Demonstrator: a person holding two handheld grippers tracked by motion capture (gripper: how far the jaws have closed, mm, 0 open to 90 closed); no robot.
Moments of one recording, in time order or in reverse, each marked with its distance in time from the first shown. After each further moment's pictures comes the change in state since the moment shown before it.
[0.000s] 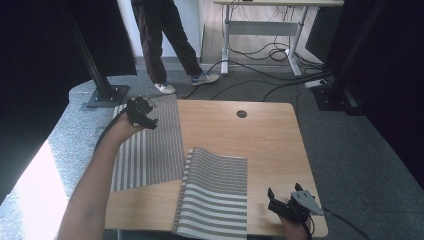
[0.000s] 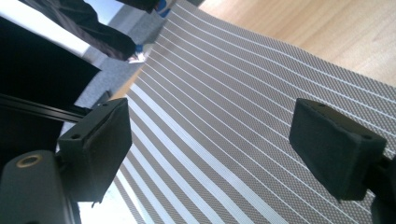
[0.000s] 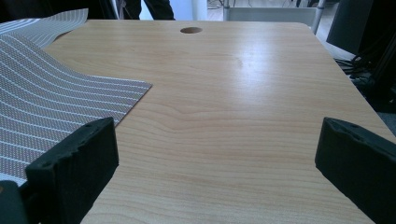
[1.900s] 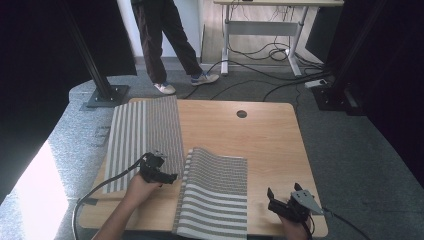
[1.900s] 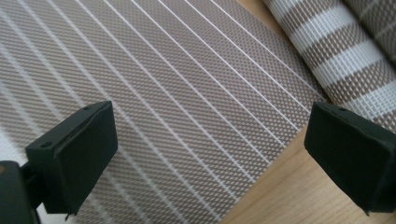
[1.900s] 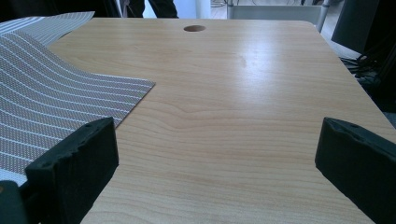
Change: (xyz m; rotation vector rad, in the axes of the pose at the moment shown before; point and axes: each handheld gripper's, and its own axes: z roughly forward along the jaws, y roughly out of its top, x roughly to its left) left arm -0.157 -0.090 -0.012 0.054 -0.383 -0.355; right arm -0.001 0.000 0.001 0.008 0.016 -0.001
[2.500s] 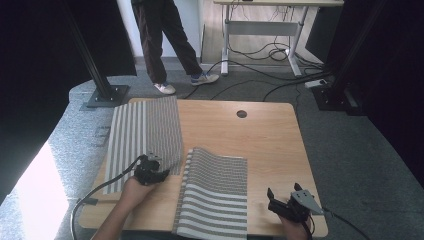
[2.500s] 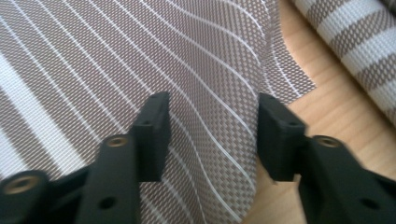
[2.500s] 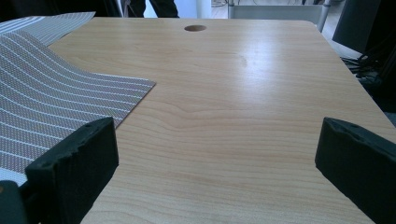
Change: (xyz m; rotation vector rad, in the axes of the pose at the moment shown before) left arm 0.011 -0.016 -0.011 -0.064 0.059 0.026; right arm 0.000 0.000 0.000 0.002 0.003 0.000
